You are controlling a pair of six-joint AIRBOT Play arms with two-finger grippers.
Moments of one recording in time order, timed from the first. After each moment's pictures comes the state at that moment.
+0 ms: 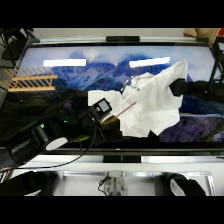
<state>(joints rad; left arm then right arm) -0.93 -1.02 1.01 1.57 -0.90 -1.46 -0.07 -0.92 1.15 -1.23 1.05 1.39</state>
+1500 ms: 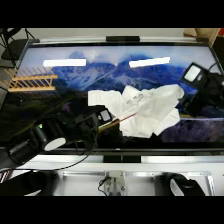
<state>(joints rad) -0.93 -1.01 1.01 1.57 -1.08 -1.29 -0.07 -0.81 1.16 -1.33 1.18 0.34</state>
